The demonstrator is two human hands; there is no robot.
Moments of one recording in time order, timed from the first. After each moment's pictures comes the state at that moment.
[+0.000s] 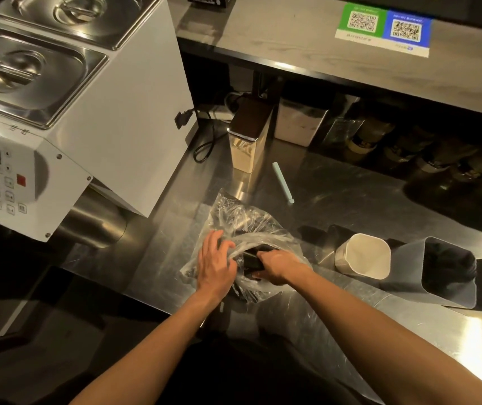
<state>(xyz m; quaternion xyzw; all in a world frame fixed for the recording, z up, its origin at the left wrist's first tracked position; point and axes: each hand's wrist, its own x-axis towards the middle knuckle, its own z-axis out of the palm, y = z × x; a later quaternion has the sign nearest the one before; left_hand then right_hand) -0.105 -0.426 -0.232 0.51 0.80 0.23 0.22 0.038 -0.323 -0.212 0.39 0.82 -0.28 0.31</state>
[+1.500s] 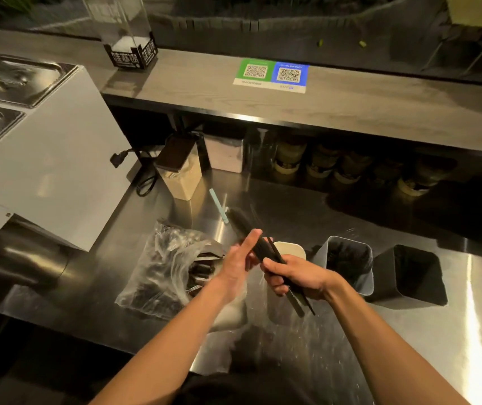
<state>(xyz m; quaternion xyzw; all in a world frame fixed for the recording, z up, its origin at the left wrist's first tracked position) 0.096 -0.339 -0.125 0.20 0.49 0.51 0.68 0.259 -0.296 -0.121 0.33 0.42 -0.84 -0.04</state>
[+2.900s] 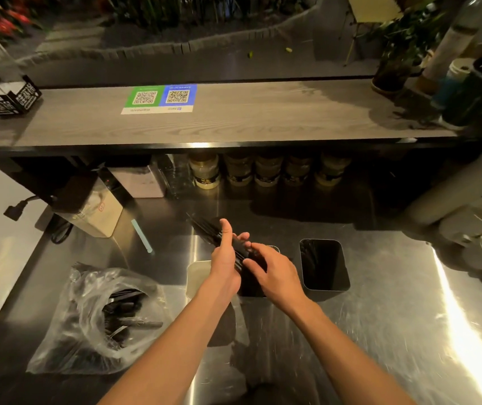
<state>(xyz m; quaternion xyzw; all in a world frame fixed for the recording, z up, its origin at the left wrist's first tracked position) 0.287 -0.255 -0.113 0.00 0.54 0.54 0.65 0.403 -0.290 -0.116 0.61 0.68 -0.34 -0.21</state>
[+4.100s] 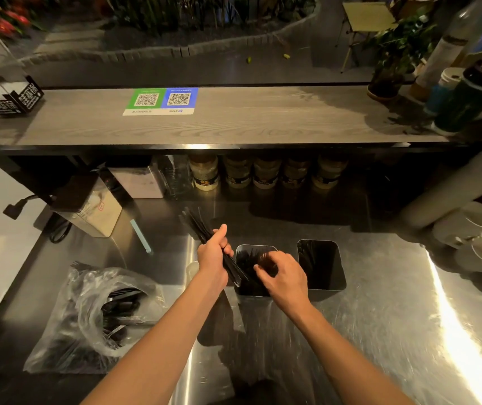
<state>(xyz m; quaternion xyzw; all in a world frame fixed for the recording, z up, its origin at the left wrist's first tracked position) 0.263 -0.255 -0.111 0.04 0.57 0.55 0.61 0.419 -0.300 -0.141 0.66 0.67 -0.25 -0.23</state>
